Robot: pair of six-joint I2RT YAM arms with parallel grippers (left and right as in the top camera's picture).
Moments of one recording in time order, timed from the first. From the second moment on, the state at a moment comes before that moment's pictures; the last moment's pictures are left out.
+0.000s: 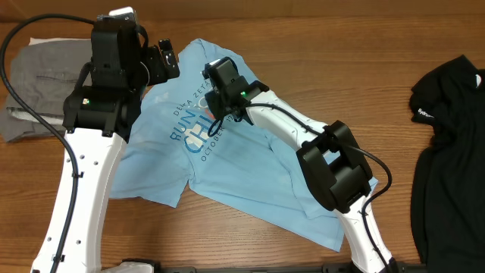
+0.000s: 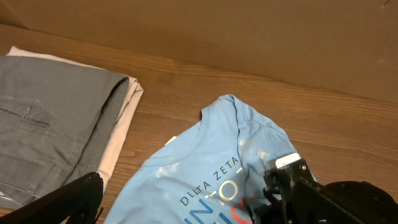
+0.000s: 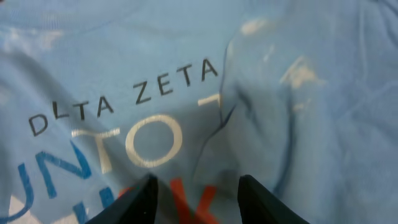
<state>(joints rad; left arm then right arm) -0.12 1.46 1.52 -0.71 -0.16 -0.29 0.65 2.32 1.80 -0.43 0.01 0.14</state>
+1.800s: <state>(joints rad) -0.12 1.46 1.52 -0.71 -0.16 -0.29 0.65 2.39 1.79 -0.34 0.06 0.15</state>
